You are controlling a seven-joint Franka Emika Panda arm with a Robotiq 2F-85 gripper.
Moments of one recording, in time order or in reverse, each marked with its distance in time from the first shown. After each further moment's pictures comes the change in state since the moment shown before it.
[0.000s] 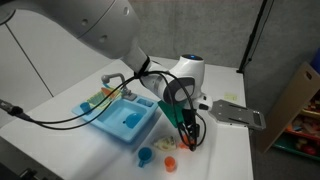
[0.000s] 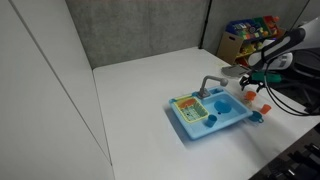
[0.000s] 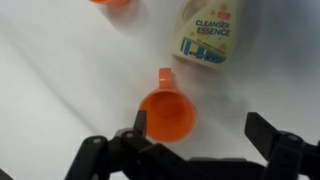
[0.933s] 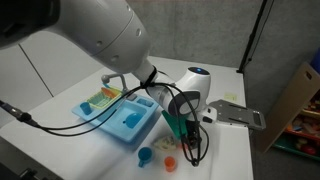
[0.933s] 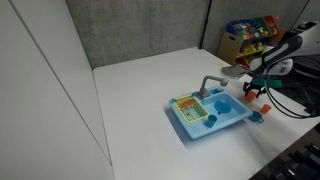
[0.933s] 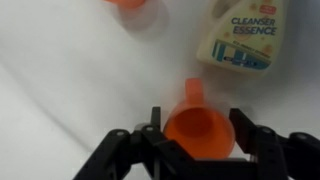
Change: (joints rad) arm -0.050 0.076 0.012 0.045 0.018 0.000 0.002
